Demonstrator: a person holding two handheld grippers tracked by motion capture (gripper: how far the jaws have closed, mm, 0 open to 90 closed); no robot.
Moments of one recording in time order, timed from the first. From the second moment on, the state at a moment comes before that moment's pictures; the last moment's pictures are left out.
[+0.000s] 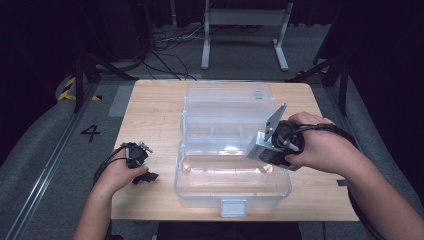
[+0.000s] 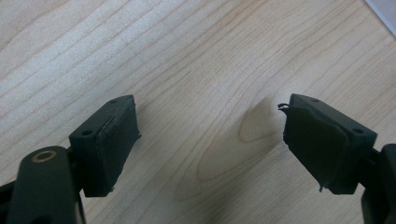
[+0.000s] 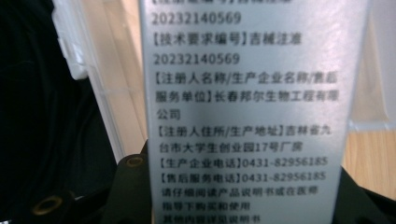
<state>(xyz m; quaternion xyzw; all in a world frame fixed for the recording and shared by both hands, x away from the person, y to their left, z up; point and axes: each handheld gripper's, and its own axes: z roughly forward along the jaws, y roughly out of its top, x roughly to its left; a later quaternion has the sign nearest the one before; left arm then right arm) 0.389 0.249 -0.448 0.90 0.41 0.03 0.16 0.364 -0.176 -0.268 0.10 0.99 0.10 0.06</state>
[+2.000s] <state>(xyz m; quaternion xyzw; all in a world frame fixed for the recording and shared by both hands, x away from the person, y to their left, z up) 0.388 0.248 -0.443 0.90 0.39 0.04 0.18 0.355 -0.067 -0.409 -0.01 1.00 0.05 0.00</state>
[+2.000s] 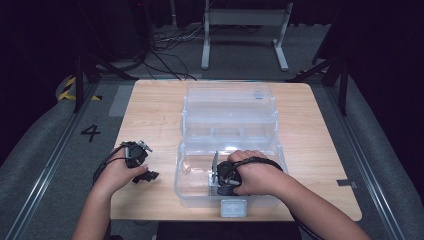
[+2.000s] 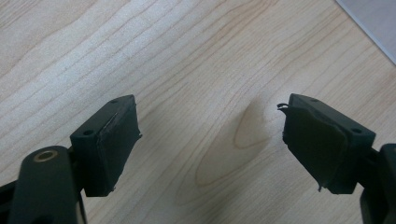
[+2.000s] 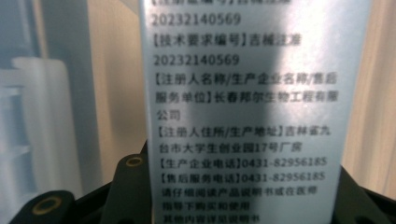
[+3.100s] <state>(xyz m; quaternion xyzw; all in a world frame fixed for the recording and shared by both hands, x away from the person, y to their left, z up) 0.389 0.249 -0.446 0.90 0.40 0.03 0.18 0.358 -0.068 -0.411 0.00 1.00 0.05 -0.01</state>
